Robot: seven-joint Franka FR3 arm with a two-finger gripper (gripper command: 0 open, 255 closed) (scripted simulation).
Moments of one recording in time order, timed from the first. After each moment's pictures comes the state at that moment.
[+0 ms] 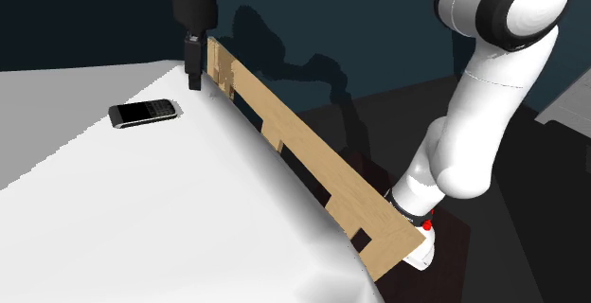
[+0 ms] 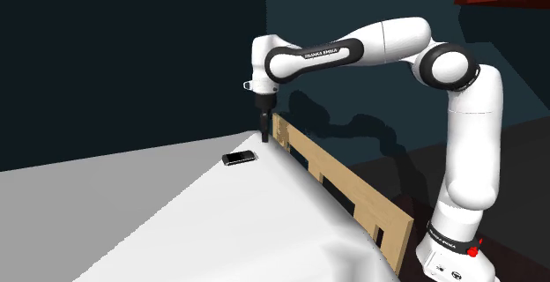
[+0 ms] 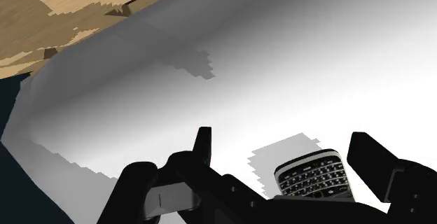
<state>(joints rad) 0.32 0.20 0.31 -1.61 -0.04 1.80 -0.28</state>
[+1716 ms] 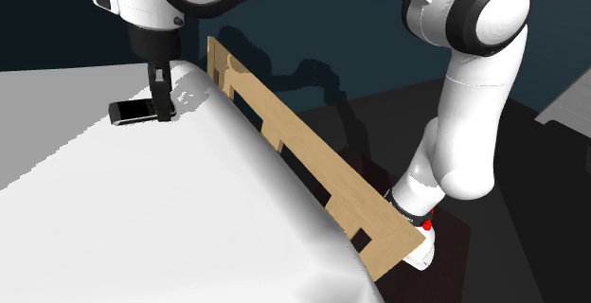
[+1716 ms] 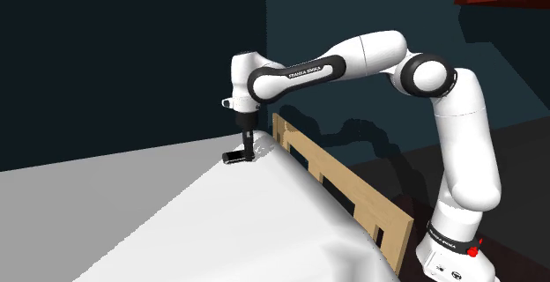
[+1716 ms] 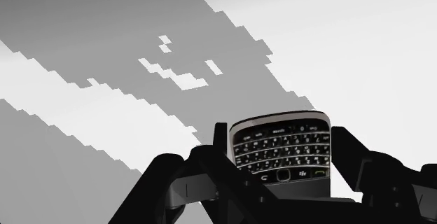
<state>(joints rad) 0.40 0.37 0.36 -1.50 -0.12 1.86 -0.34</state>
